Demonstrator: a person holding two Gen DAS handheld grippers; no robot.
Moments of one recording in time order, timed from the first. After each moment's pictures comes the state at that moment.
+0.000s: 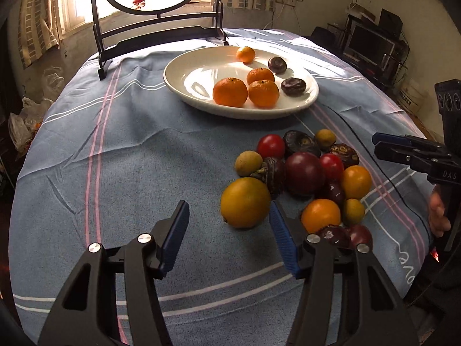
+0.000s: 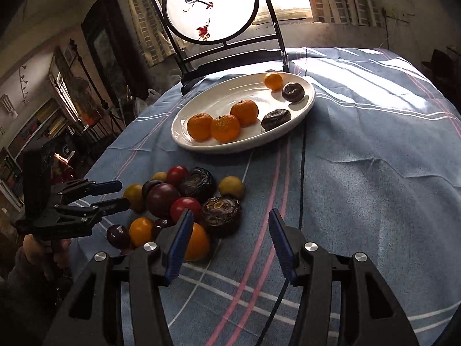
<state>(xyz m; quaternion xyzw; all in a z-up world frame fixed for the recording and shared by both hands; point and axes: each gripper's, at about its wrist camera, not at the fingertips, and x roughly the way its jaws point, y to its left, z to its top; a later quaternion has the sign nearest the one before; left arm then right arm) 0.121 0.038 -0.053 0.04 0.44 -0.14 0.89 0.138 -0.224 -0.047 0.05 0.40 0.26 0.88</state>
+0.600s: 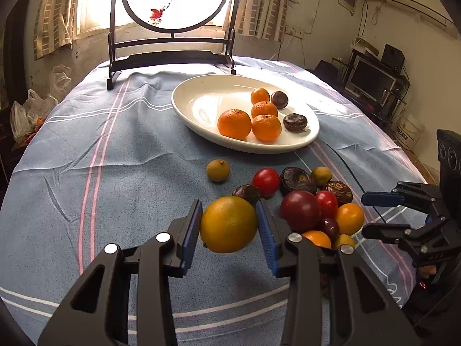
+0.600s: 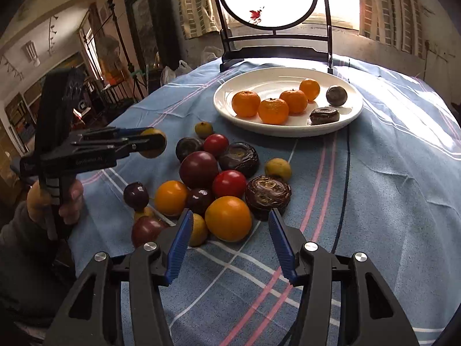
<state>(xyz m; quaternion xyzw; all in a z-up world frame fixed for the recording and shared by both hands) 0.121 0.048 -0.043 -0.03 0.38 -0.13 0.92 0.117 -0.181 -0.054 -0.06 0.40 0.32 0.86</state>
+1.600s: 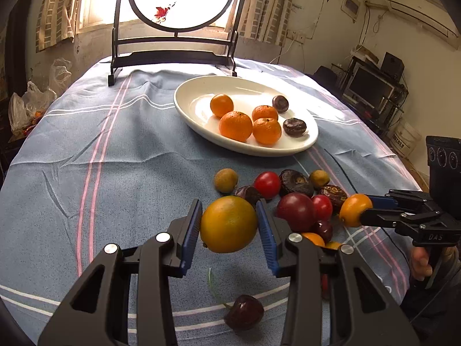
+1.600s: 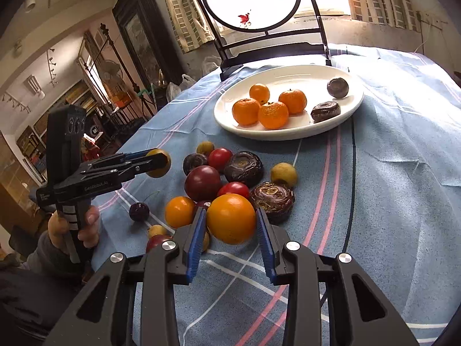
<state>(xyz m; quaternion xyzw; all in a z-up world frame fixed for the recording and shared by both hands) 0.119 0.057 -0.041 -0.05 0.37 -0.14 0.92 0.131 -0.205 -0.050 0.05 0.41 0.34 0.85</state>
